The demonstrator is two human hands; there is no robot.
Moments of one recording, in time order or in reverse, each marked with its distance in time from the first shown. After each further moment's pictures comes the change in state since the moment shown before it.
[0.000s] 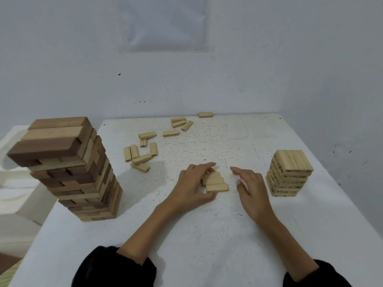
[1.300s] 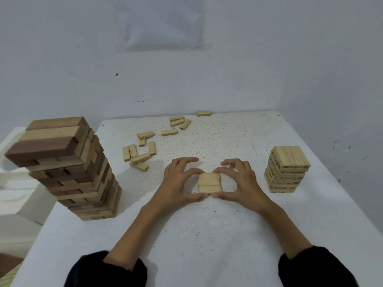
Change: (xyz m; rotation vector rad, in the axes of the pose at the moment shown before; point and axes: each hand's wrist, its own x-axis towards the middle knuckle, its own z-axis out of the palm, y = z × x) left_hand -0.009 -0.017 -0.021 0.173 0.064 0.110; right_hand 0.020 0.000 -0.005 -0.131 -0.342 -0.165
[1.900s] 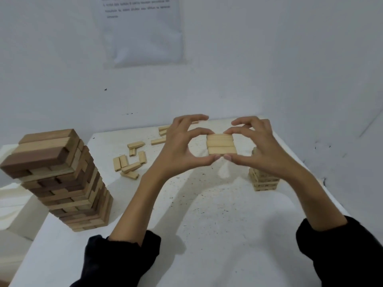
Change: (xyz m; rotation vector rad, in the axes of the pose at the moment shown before) left_hand 0.064 0.076 -0.058 -0.033 0.222 0.266; right_hand -0.001 -0.038 -0.117 0.010 0.221 -0.131
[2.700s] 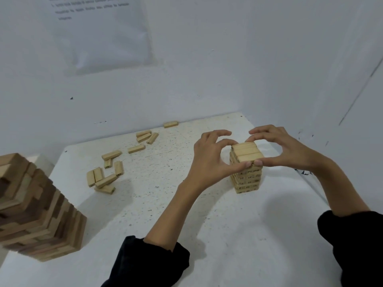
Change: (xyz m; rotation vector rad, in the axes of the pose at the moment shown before) left_hand 0.033 0.045 0.106 -0.104 -0.105 -0.126; right_hand -0.028 0.102 -0.057 0.094 -0.227 0.226
